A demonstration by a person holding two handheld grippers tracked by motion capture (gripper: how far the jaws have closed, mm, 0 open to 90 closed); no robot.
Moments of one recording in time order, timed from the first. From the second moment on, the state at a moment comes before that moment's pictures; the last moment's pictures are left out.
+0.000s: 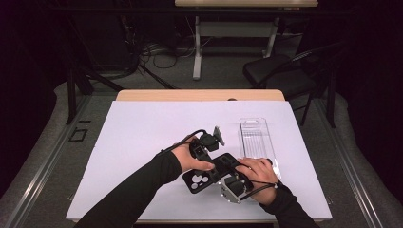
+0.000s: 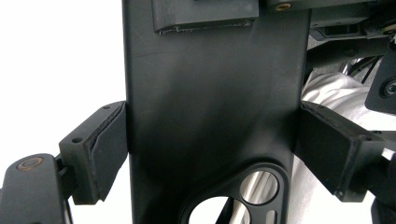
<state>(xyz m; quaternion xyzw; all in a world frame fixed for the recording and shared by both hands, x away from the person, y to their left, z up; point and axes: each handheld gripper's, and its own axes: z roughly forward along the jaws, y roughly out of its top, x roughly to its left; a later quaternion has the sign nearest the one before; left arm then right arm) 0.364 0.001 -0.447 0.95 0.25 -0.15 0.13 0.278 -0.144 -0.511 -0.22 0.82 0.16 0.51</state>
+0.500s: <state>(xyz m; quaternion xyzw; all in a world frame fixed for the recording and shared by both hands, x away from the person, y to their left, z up) 0.365 0.003 -0.447 0.95 0.25 -0.16 0.13 0.278 -0.144 -0.512 -0.21 0.81 0.17 0.52</state>
